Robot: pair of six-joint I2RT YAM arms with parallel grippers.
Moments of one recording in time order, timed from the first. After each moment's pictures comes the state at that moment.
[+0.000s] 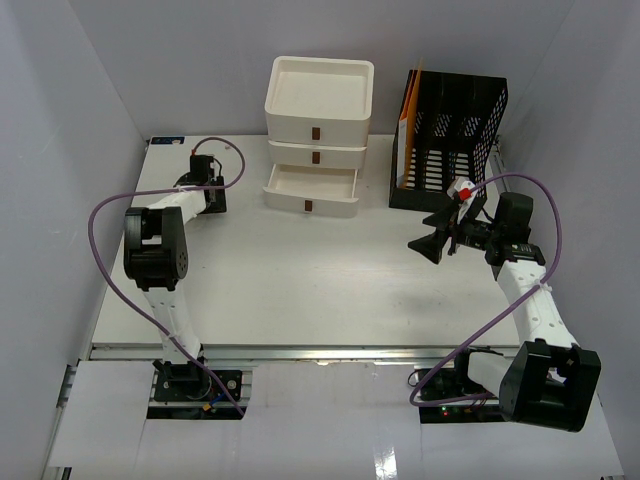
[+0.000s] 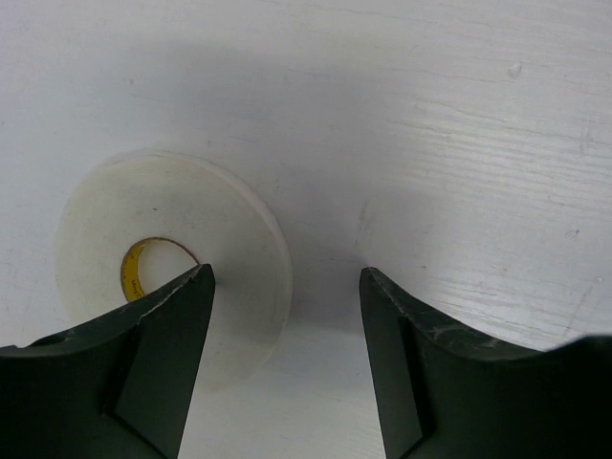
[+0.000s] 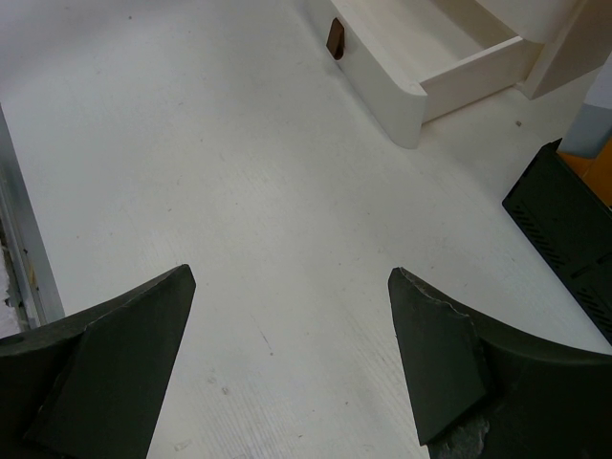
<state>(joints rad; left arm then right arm) -0.01 2.04 1.39 -0.24 -0.29 -0.02 -0.11 1.11 0.77 -0.23 -1.12 -0.42</state>
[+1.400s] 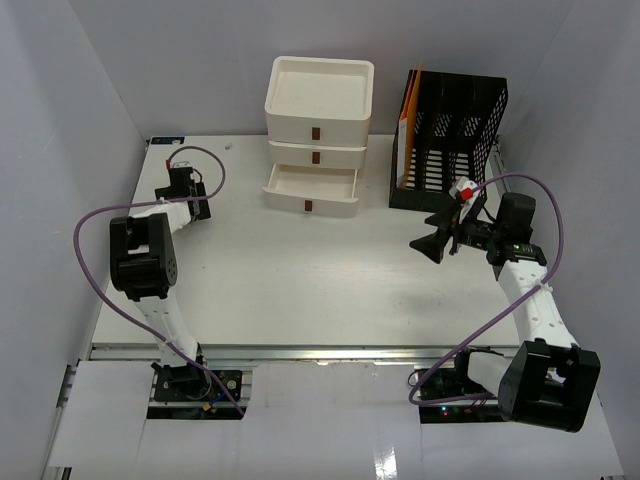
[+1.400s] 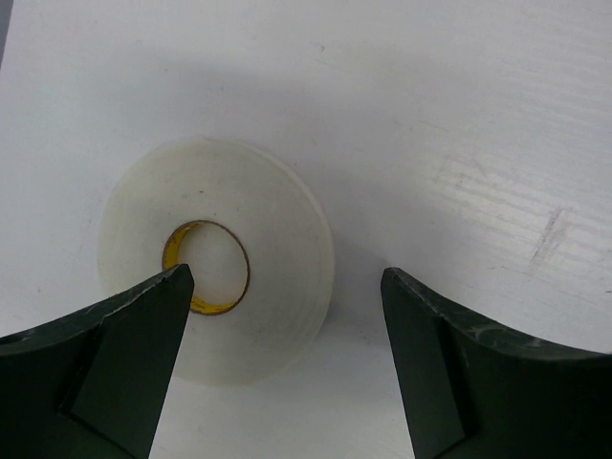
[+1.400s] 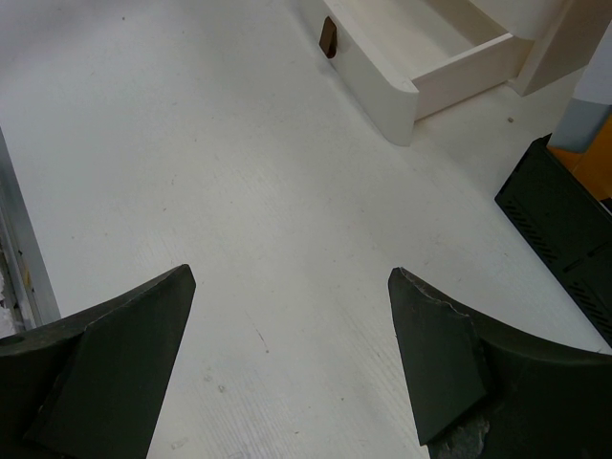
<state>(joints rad) 0.09 1.95 1.21 -0.07 -0.36 -0.03 -0.12 1.11 0.77 -0.23 -1.12 -0.43</state>
